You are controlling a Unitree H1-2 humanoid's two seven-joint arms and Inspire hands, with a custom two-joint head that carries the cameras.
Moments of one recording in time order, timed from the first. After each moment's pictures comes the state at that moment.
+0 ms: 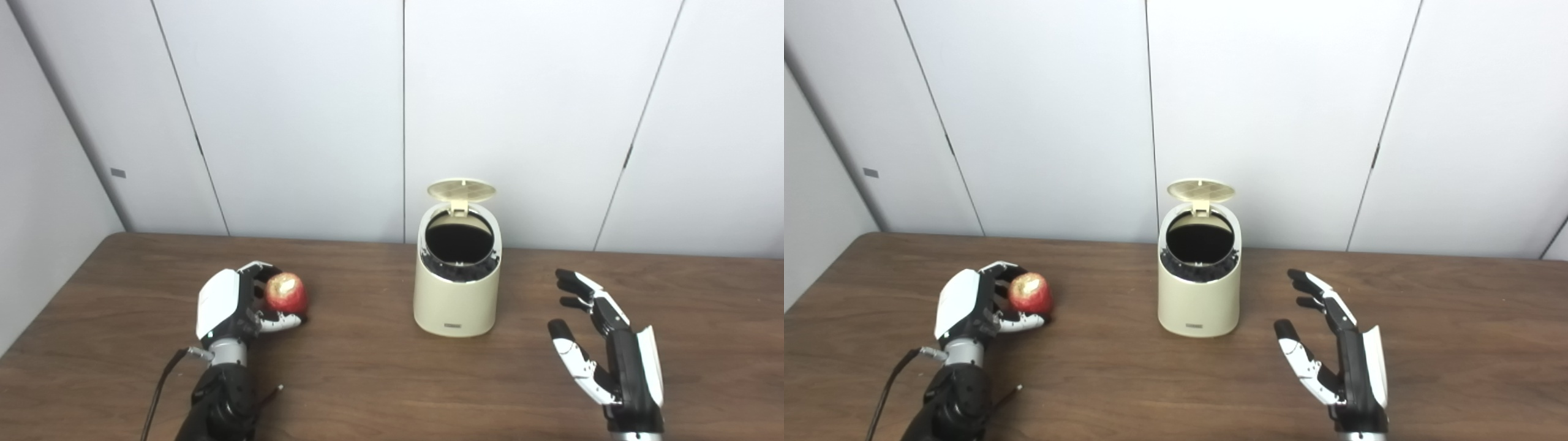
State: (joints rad) left arm -0.34 0.22 -0.02 0.28 0.62 0.21 0.38; right arm -0.09 -0.05 0.03 -0.02 -0.36 -0.41 -0.24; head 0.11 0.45
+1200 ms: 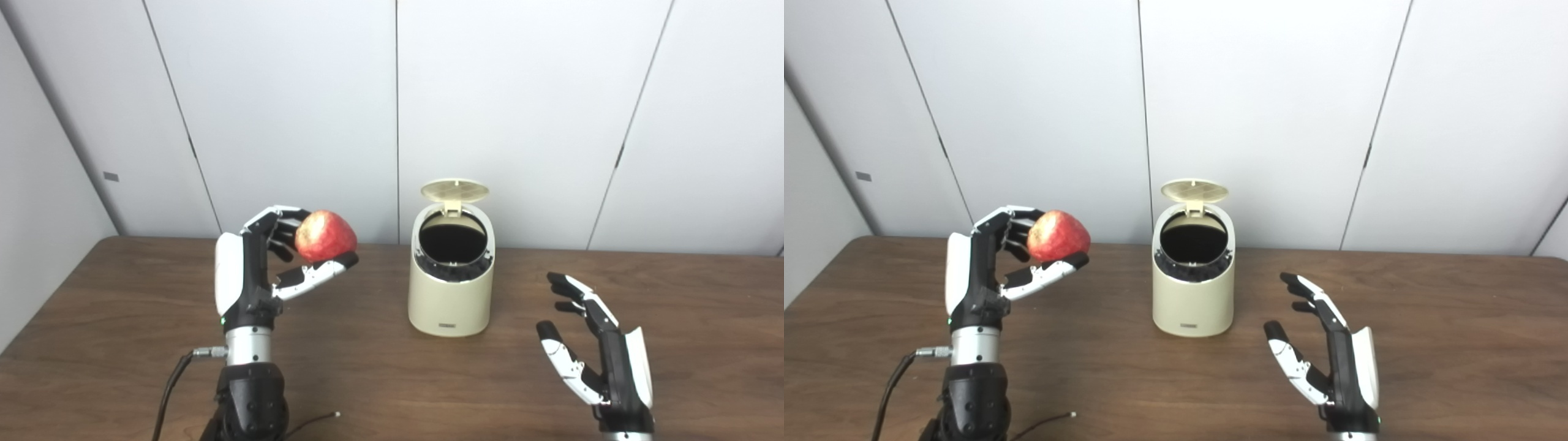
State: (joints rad) left arm -0.29 0.10 -0.06 -0.24 0.52 0.08 0.34; right arm -0.11 -0.02 0.03 0.01 -0.47 -0.40 -0.30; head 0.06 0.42
